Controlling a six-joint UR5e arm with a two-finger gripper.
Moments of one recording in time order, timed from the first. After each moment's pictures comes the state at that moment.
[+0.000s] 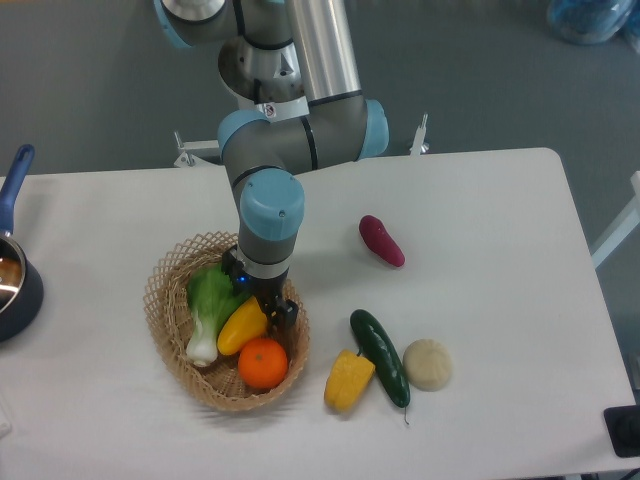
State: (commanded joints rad) arm 2.29 -1.95 -1.87 -0.86 1.40 1.09
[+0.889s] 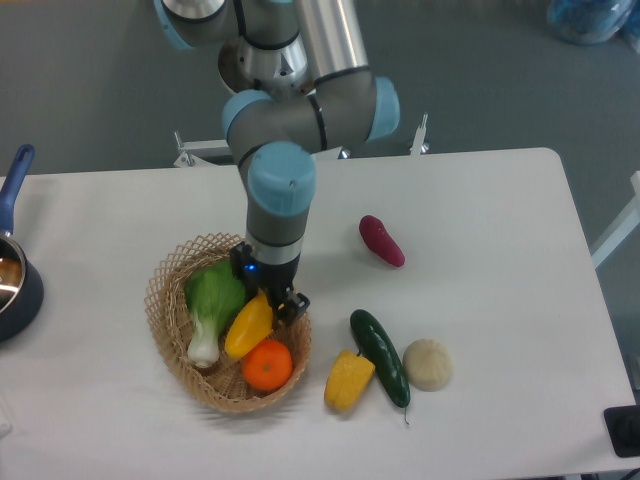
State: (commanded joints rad) arm 2.41 -1.79 -1.81 -0.86 1.27 1.08
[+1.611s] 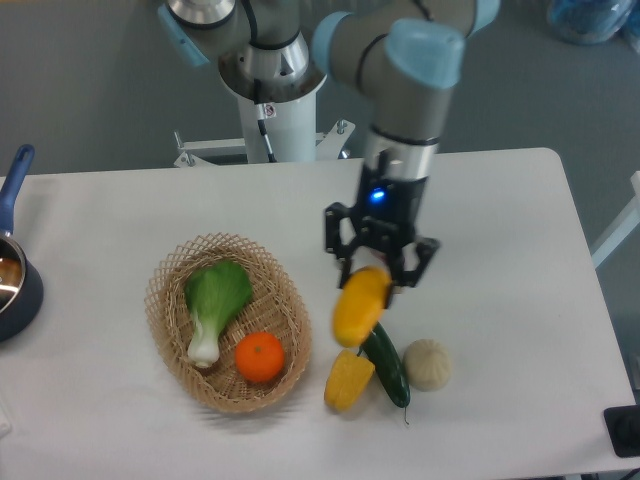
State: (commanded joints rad) arm 2.70 -1.83 -1.58 -0.86 1.08 1.10
